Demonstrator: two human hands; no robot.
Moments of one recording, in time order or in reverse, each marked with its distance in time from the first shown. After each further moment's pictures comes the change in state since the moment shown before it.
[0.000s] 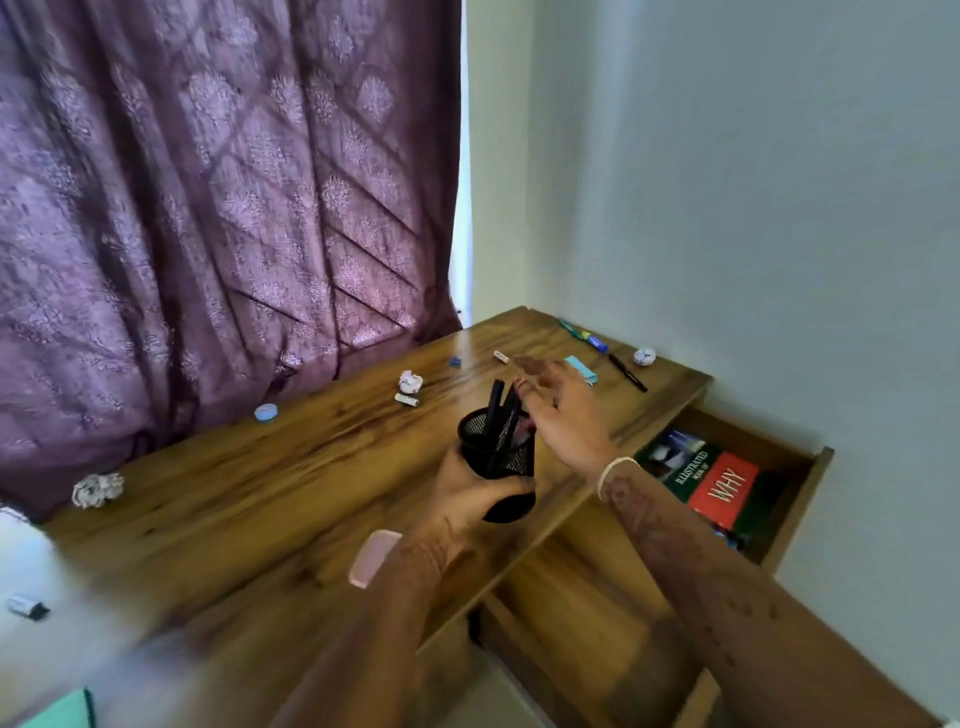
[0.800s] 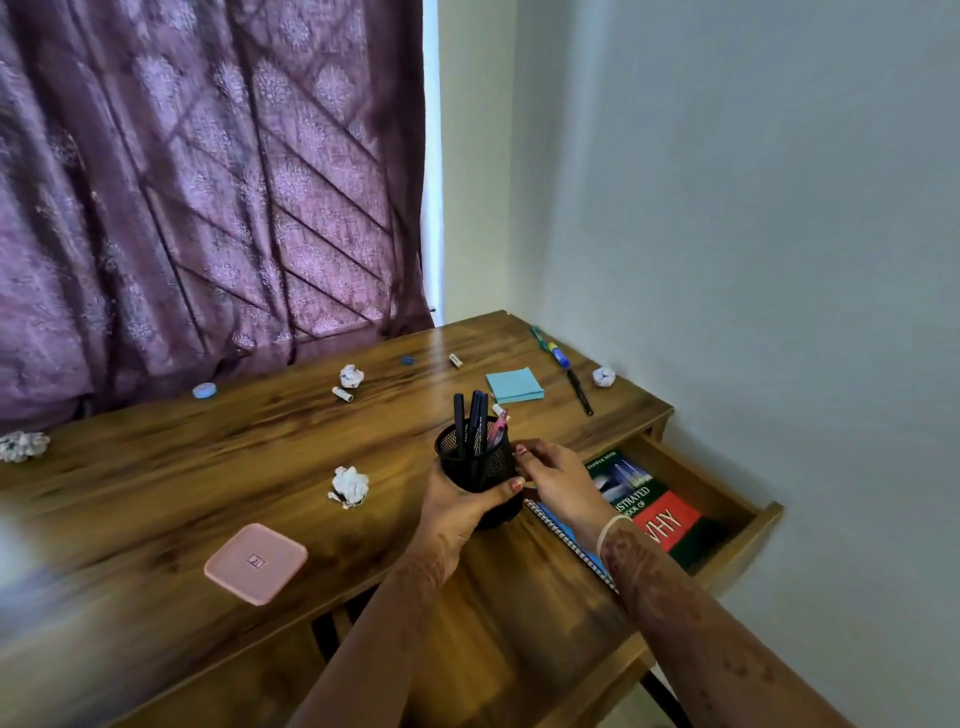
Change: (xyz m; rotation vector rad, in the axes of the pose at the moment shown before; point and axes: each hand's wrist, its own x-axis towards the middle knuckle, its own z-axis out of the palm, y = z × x) left_hand 0.027 -0.020 0.171 -0.192 0.228 -0.010; right_hand -0.002 0.152 -0.097 0.467 -0.349 0.324
